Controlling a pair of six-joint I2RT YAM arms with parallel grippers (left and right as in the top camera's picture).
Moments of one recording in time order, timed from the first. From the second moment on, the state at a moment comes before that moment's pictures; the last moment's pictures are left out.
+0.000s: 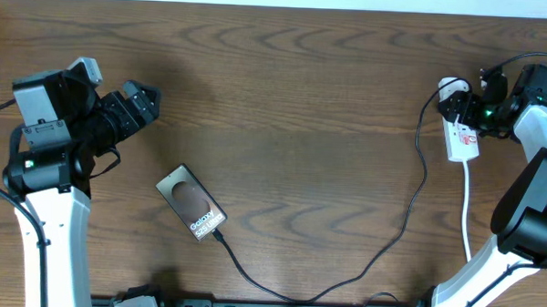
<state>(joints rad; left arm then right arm) 0.27 1.20 1.15 -0.73 0.46 -0.43 -0.40 2.07 1.44 -0.55 -0.46 -0.08</state>
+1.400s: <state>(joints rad) 0.27 1.20 1.15 -0.73 0.46 -0.43 -0.50 1.41 1.43 -0.81 -0.29 0.09</state>
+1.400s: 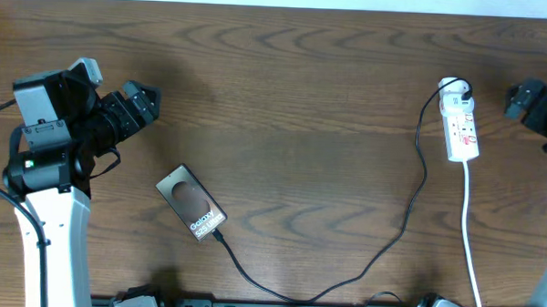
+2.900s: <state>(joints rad) 0.24 0.98 0.88 -0.52 0.26 -0.43 -0.50 1.35 1.43 -0.83 -0.30 0.14</state>
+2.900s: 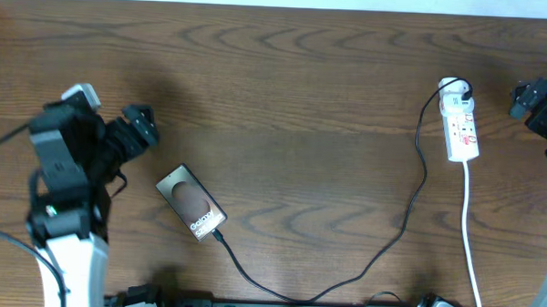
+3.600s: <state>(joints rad) 0.11 0.19 0.01 0.34 0.01 -0.43 -0.50 1.35 1.43 -0.84 -0.29 0.14</state>
